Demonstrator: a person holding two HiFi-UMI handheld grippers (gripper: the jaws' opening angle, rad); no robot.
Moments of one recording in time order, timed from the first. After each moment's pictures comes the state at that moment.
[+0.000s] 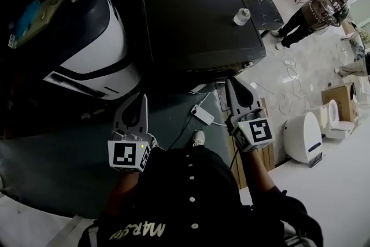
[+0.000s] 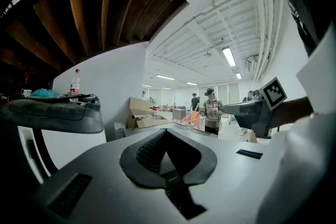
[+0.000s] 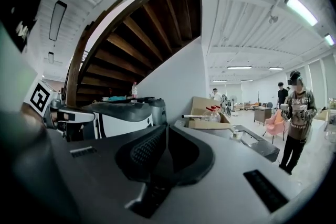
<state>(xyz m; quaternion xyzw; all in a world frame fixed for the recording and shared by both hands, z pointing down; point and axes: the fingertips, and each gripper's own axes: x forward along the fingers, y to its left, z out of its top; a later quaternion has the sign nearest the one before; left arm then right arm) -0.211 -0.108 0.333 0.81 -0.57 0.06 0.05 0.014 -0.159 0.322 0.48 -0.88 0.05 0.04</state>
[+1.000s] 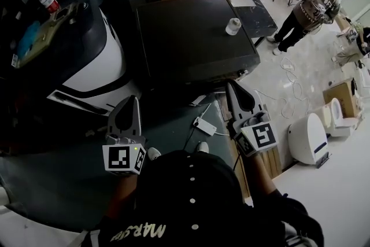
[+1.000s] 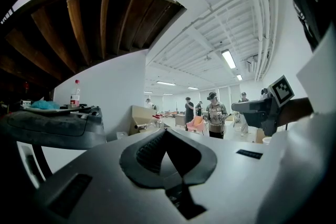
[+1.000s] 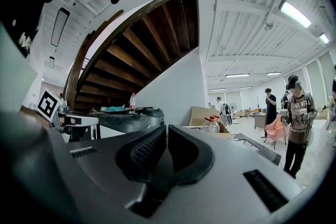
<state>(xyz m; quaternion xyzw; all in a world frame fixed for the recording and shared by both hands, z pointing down) -0.223 -0.131 0.301 0.81 -0.59 0.04 0.02 0.024 -0.161 0.281 0.48 -0.88 0.02 -0.01</state>
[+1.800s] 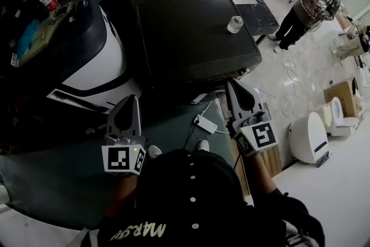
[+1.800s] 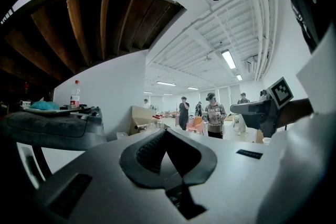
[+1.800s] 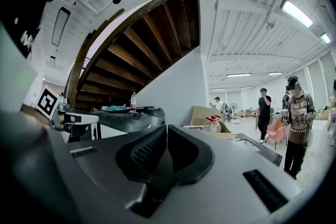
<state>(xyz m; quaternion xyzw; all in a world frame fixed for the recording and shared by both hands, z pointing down) -0.221 -0.132 0.297 0.81 -0.59 0.04 0.01 0.021 -0.165 0.282 0.48 -0.88 0.02 -0.01</state>
